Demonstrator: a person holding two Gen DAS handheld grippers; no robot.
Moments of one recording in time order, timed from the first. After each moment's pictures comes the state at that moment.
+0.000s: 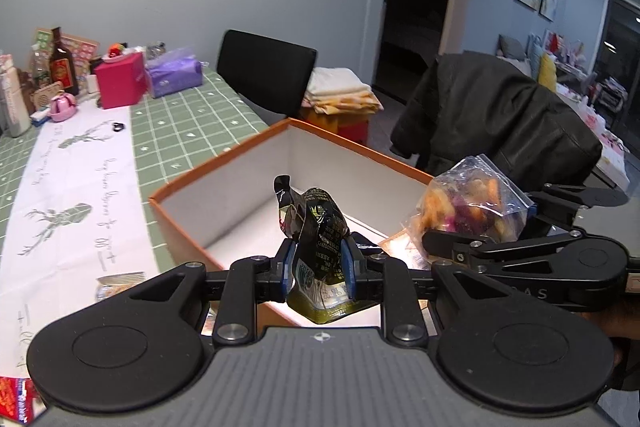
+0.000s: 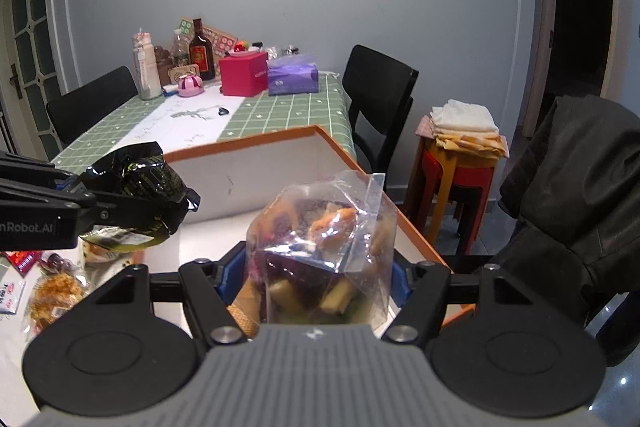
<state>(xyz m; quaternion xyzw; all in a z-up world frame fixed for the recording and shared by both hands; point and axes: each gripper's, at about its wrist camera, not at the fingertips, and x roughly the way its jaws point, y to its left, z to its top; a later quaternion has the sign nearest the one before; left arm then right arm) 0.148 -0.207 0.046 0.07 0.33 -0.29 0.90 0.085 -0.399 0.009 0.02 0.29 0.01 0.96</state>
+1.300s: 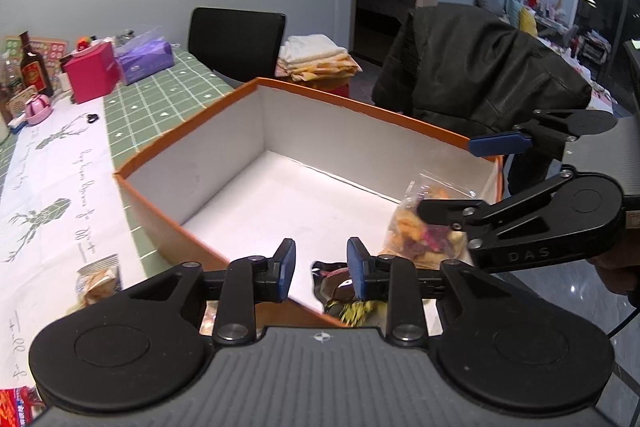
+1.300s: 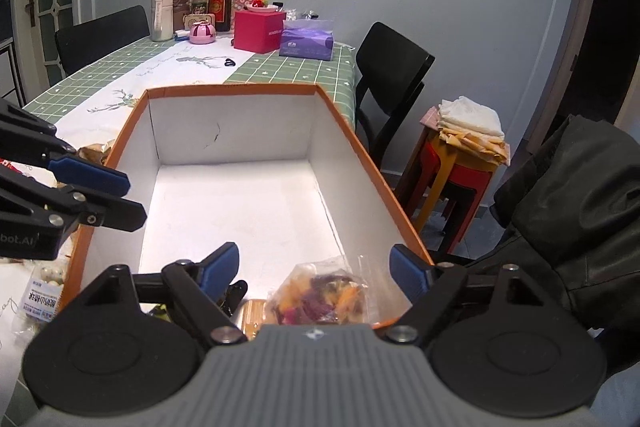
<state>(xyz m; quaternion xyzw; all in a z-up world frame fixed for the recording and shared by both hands) 0.137 -0.213 0.022 0.12 0.35 -0.31 0.88 0.091 -0.401 -0.004 -0.07 0.32 0.03 0.94</state>
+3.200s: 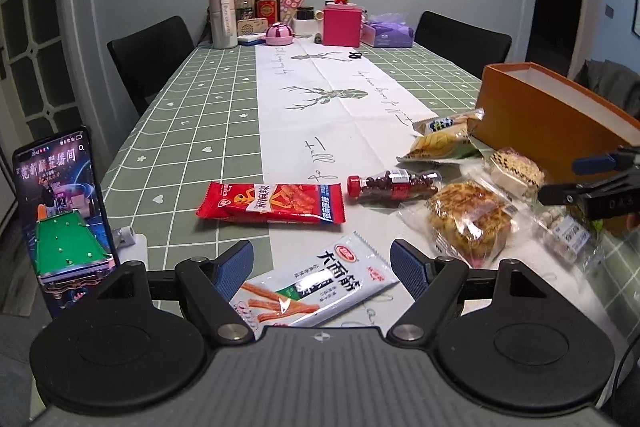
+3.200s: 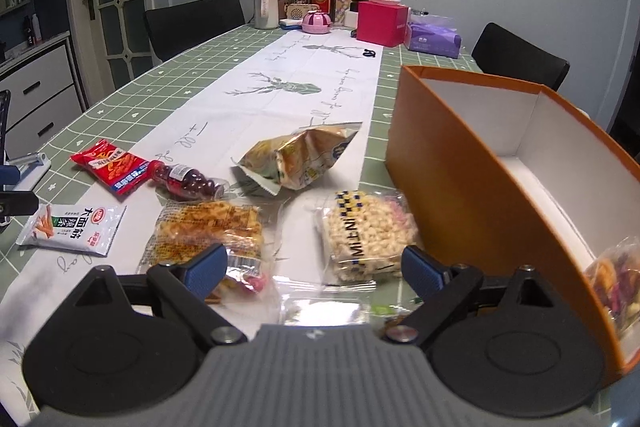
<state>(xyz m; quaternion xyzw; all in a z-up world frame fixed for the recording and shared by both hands) 0.055 0.115 -0.016 0.04 0.33 -0.10 0.94 0.083 -0.169 -0.054 -0.04 0.33 0.12 0.93</state>
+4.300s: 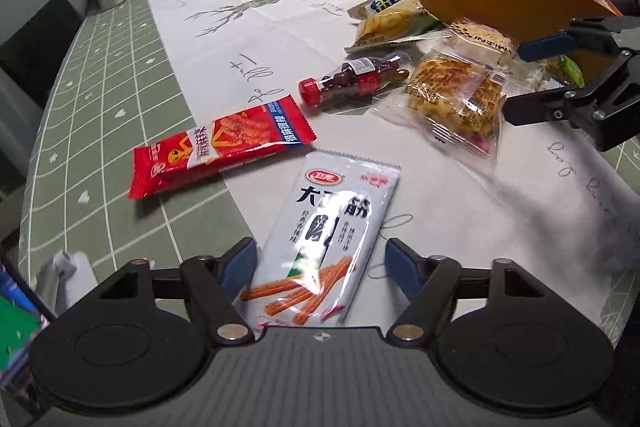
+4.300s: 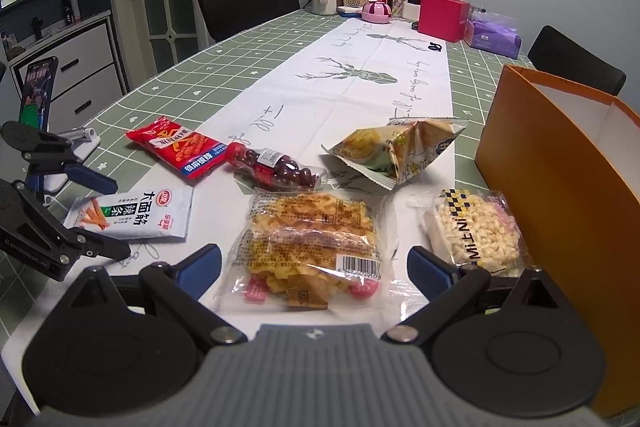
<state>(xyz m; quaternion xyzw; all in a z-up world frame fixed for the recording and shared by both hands) 0.106 0.116 -0.061 0.16 0.43 -0.23 0.86 0.082 -0.111 -0.065 -0.05 0.35 0.17 0.92</state>
